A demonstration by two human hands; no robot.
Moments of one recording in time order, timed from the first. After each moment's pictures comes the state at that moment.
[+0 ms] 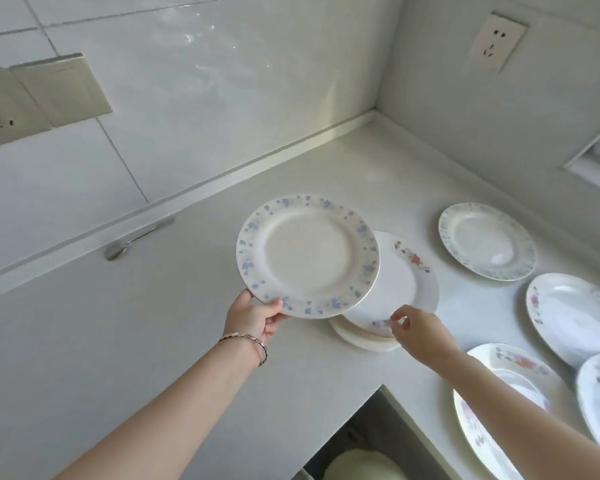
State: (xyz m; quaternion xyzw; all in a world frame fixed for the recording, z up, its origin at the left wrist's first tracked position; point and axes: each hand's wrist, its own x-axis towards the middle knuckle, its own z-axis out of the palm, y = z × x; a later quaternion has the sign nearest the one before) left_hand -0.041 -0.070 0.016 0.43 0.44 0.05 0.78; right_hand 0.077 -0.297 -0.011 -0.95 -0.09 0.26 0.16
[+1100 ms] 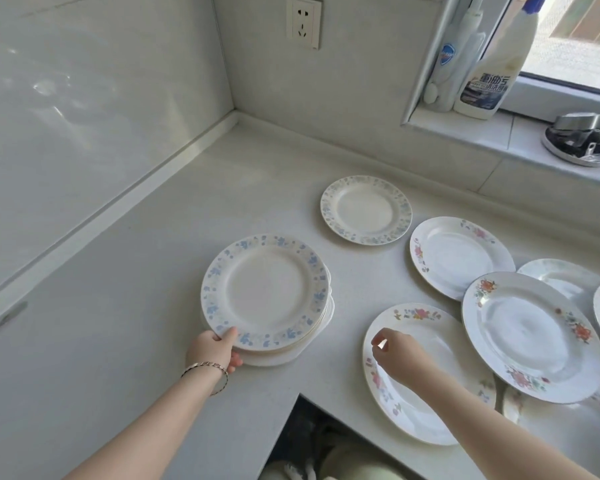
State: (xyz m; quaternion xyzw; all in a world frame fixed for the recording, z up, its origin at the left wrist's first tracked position) left_hand 0.041 -0.148 -0.040 0.74 0.44 -0.12 0.49; right_hand 0.078 -0.433 -0.051 -0.93 0.07 0.29 0.20
